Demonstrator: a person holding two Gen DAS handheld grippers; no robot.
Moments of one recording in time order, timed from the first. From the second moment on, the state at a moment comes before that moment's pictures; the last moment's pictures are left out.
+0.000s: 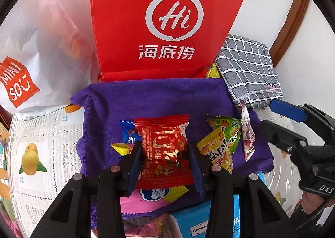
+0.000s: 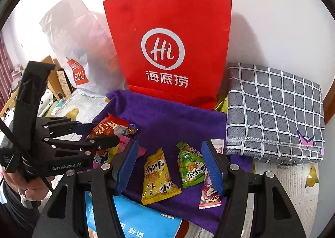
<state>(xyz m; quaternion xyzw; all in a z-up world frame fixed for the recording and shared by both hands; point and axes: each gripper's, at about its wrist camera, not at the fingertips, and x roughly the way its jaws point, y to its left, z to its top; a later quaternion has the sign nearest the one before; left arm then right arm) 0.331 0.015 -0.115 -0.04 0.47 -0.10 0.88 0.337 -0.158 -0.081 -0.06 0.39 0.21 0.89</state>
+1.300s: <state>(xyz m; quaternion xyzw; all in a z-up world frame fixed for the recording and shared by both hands) 0.264 -0.007 -0.029 0.01 0.37 -0.14 0.92 0.200 -0.188 -0.043 -0.03 0.34 0.12 0.93</state>
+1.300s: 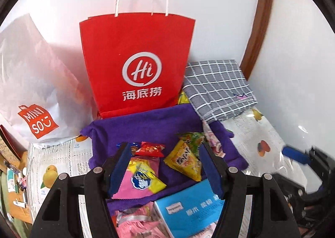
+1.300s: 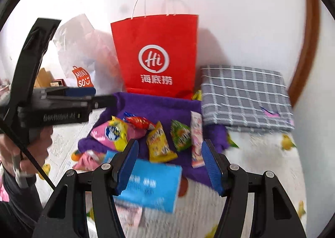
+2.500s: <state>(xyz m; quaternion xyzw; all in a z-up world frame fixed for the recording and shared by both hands) 0.132 0.067 -0.108 -0.01 0.44 -0.09 0.89 0.048 -0.118 -0.210 -0.09 0.45 0.22 0.86</state>
